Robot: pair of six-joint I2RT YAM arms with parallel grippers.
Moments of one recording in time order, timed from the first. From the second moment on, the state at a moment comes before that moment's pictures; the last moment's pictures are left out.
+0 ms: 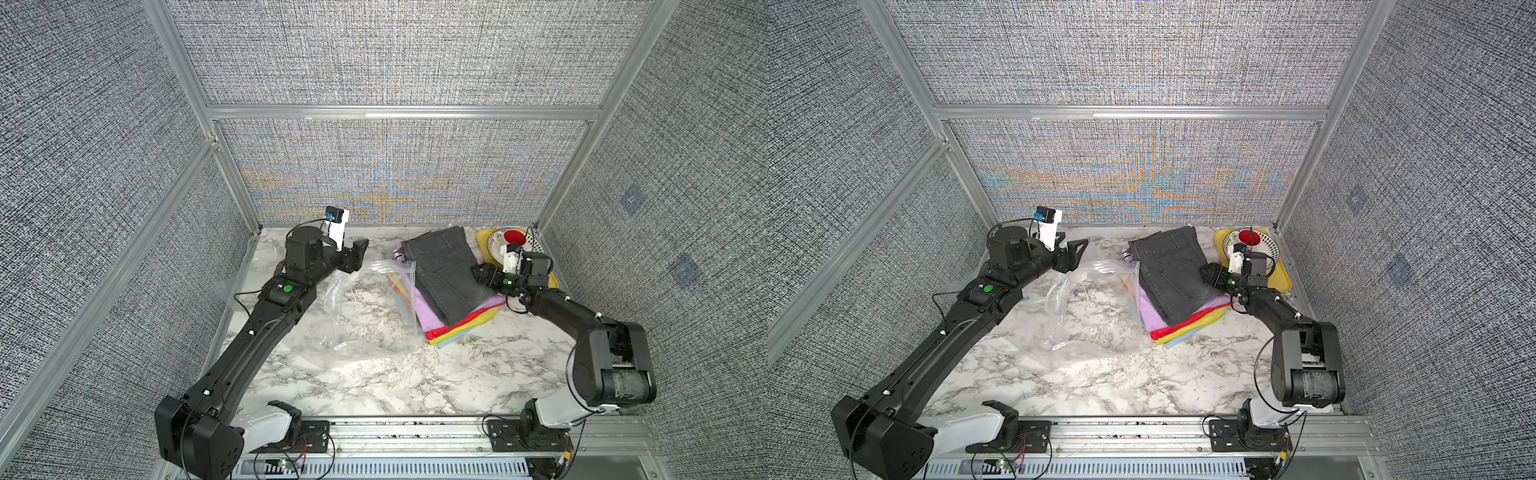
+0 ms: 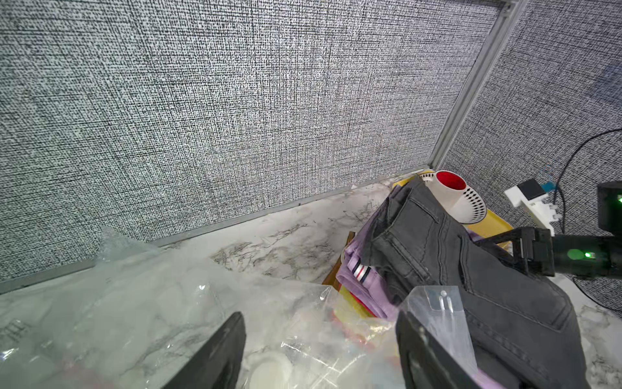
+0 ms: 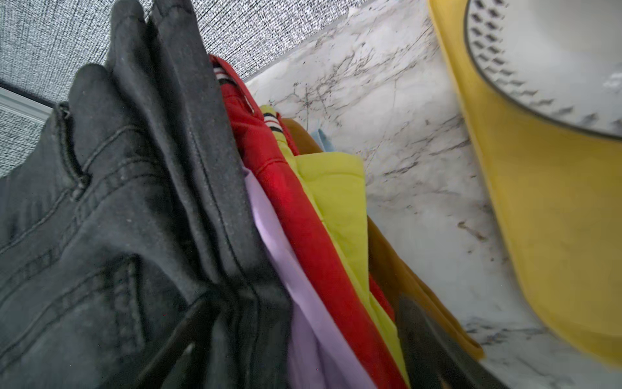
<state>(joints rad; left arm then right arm) -0.42 1.22 1.16 -0.22 0.13 -0.07 -0.01 1.55 0.85 0.05 -0.50 0.43</state>
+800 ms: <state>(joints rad) -0.39 1.19 1.10 -0.23 -0.04 -0.02 0.19 1.43 0.91 -0.11 -0.33 0.60</state>
